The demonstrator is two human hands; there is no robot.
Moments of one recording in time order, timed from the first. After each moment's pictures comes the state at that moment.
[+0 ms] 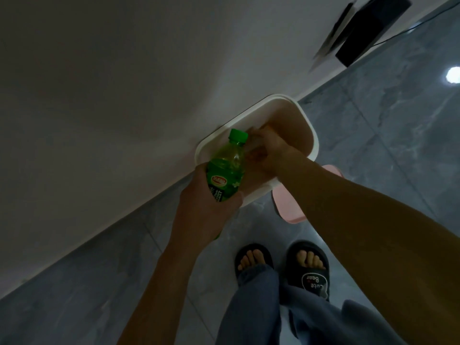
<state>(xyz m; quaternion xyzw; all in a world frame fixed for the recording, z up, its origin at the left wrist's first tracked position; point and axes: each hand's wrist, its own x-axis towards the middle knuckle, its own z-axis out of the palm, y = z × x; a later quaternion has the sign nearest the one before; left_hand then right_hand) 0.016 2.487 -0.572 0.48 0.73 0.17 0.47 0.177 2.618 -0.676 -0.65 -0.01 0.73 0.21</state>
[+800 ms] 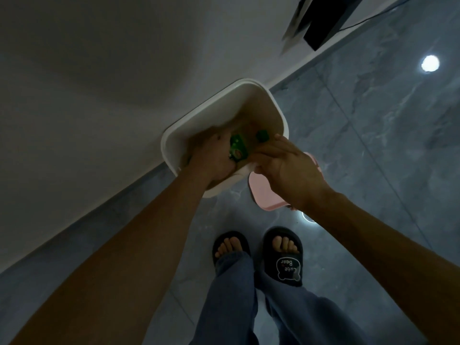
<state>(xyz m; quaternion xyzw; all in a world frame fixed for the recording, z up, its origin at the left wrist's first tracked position) 0.081 2.574 -0.651 0.67 0.61 -0.11 0.41 0.271 2.527 -0.607 -0.51 -0.83 0.24 -0.01</state>
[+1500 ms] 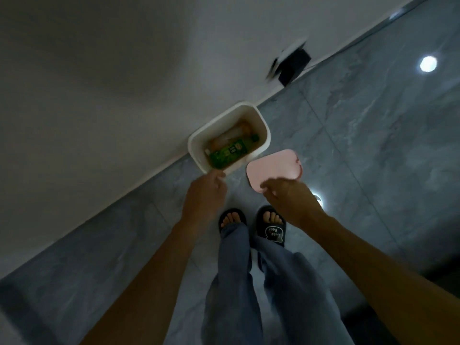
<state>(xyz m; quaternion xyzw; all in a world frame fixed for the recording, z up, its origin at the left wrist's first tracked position) 0.062 2.464 -0.469 0.53 0.72 0.03 0.44 0.290 2.460 -0.452 -0.60 -0.68 0.42 -0.09</state>
